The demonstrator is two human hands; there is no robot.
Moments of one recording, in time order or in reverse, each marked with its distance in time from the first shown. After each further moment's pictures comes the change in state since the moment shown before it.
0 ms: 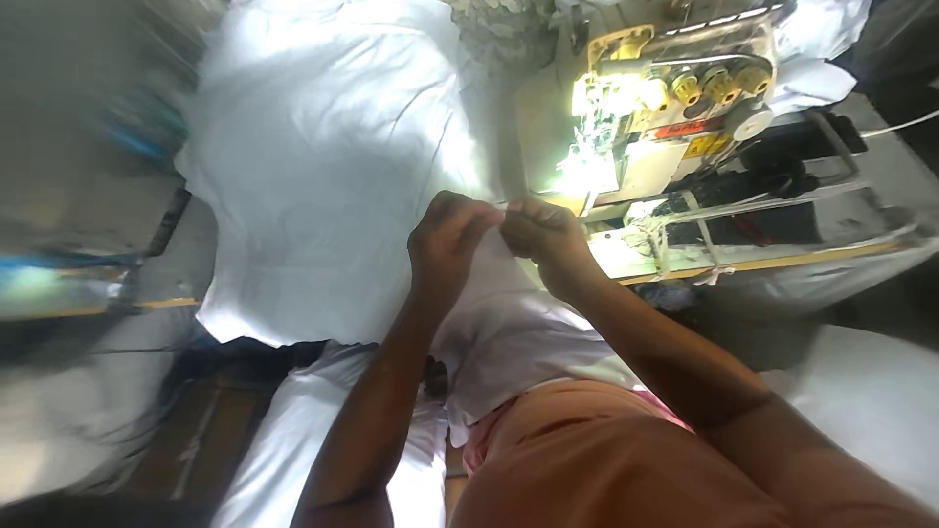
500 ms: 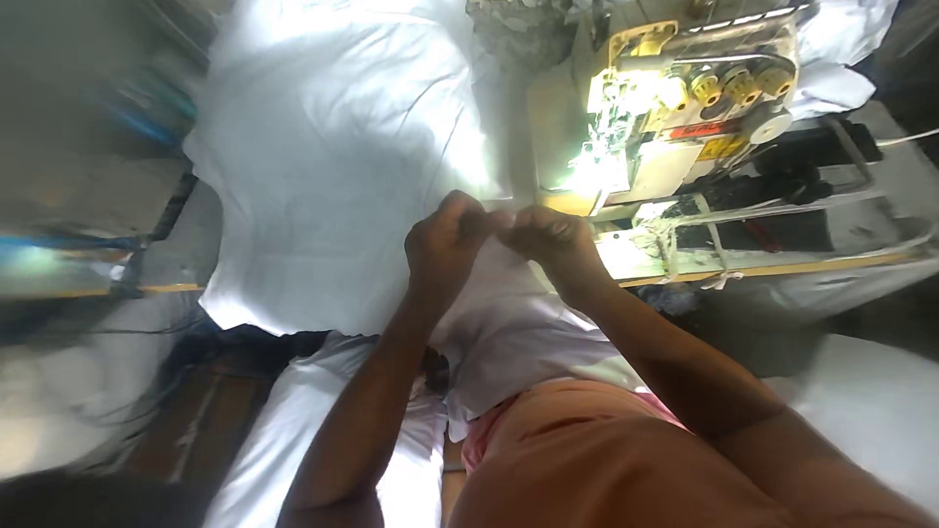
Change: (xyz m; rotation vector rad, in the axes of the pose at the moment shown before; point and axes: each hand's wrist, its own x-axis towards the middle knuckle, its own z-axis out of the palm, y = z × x) left_hand -0.004 0.006 -0.012 0.057 -0.043 -0.226; right_hand -0.011 0.004 -0.003 -0.243 -0.086 -0.170
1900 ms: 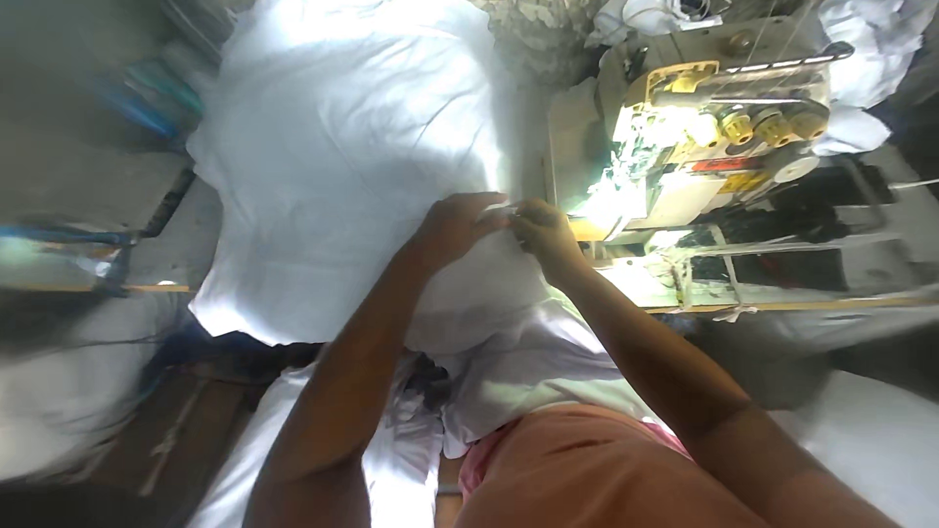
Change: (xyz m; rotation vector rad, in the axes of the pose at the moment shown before) left_hand 0.068 -0.045 -0.016 0.190 -0.601 -0.089; right_hand 0.064 0.054 0.000 -0.026 0.109 0.313
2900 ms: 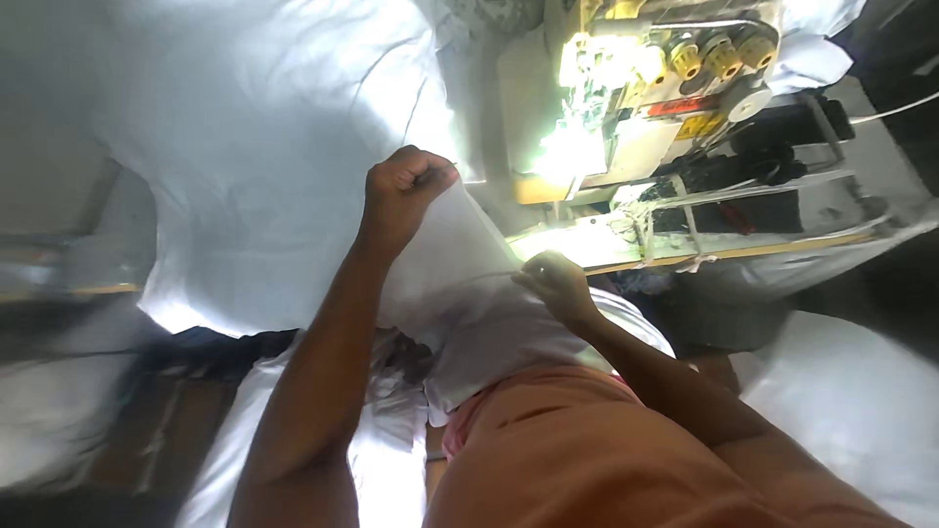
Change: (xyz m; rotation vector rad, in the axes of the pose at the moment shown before) left_hand -0.011 0.005 0.027 -0.280 0.426 0.175; right_hand -0.118 0.062 -0.058 -0.546 0.102 -0.294
